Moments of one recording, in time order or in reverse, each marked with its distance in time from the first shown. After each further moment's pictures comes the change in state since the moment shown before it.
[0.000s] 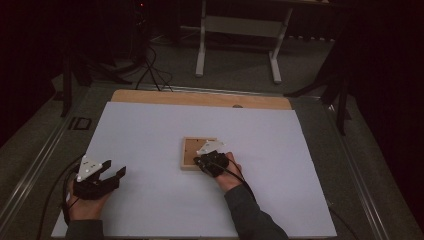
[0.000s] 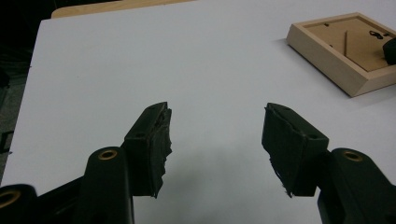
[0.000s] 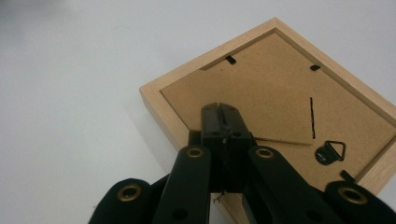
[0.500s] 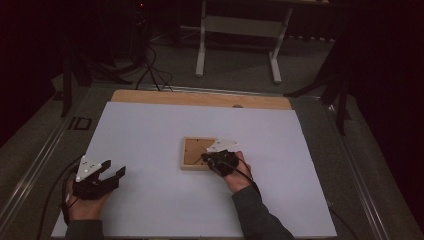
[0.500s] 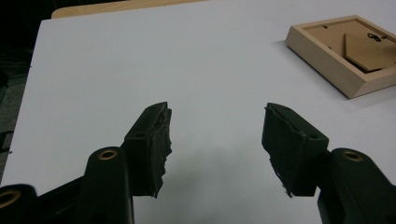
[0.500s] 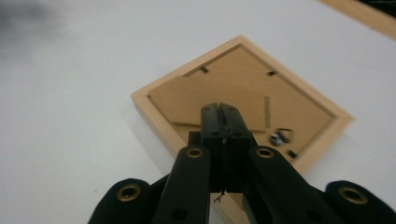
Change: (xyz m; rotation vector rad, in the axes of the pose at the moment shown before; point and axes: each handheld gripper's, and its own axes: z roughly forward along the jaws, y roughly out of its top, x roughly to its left) left arm 0.001 0.000 -0.001 -0.002 -0.004 -0.005; right arm -0.010 -0.003 -0.035 -0.070 -0.043 0.031
